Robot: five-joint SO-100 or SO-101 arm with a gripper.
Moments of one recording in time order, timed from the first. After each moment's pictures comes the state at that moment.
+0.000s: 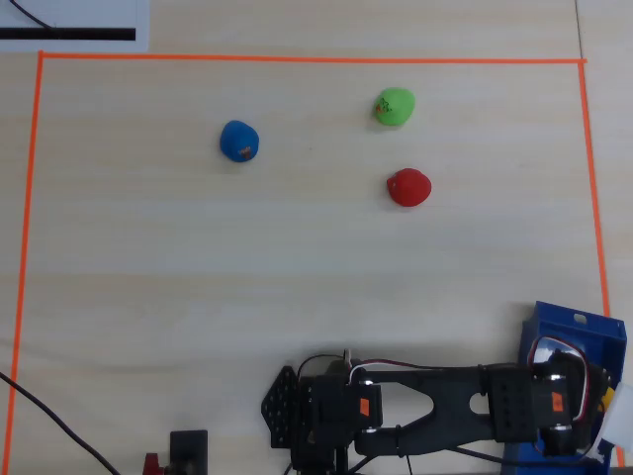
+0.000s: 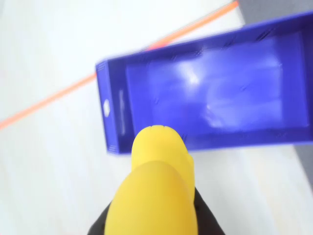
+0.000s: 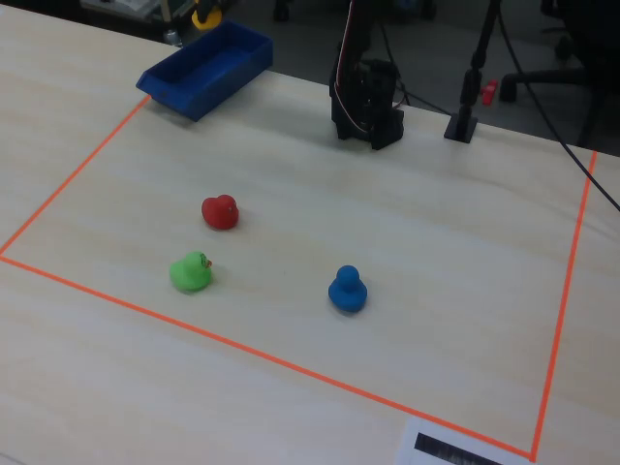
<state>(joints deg) 94.1 107.2 89.1 68.4 -60.5</state>
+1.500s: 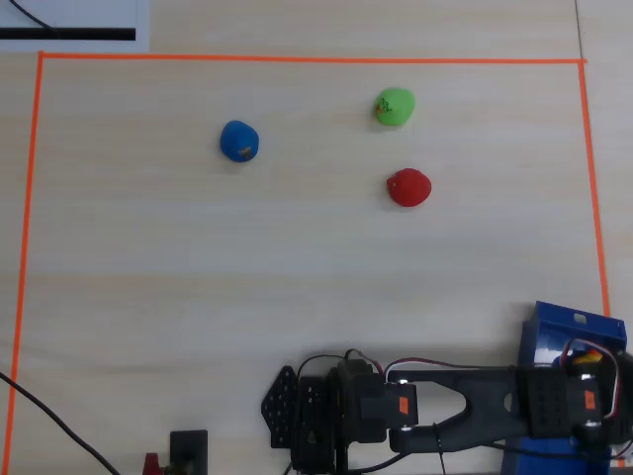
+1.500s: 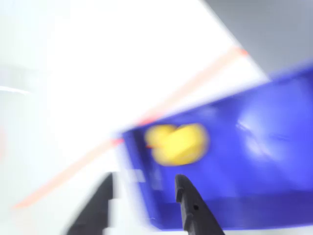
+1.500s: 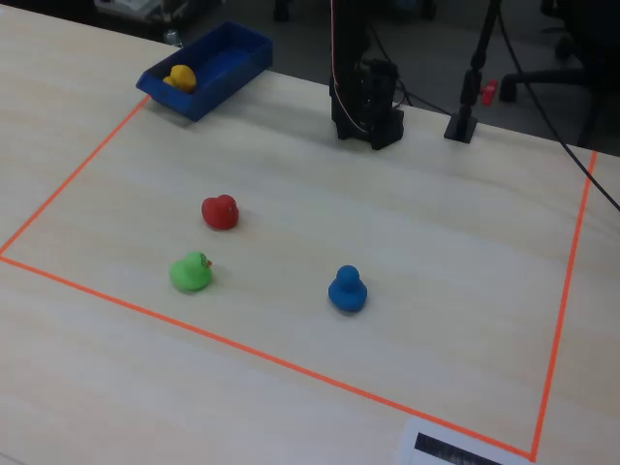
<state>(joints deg) 91.9 94.1 79.4 51.8 -45.6</state>
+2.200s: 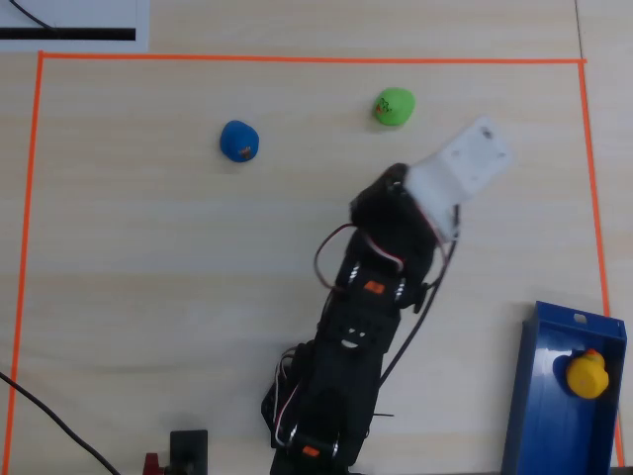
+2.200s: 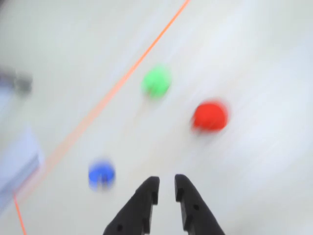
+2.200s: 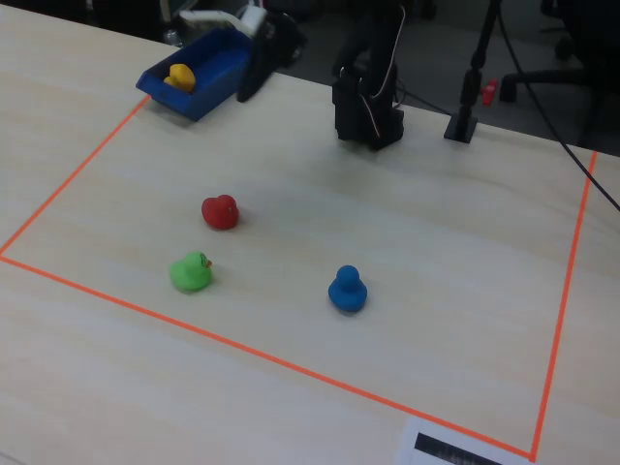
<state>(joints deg) 22.2 136.2 106.9 65.7 -57.7</state>
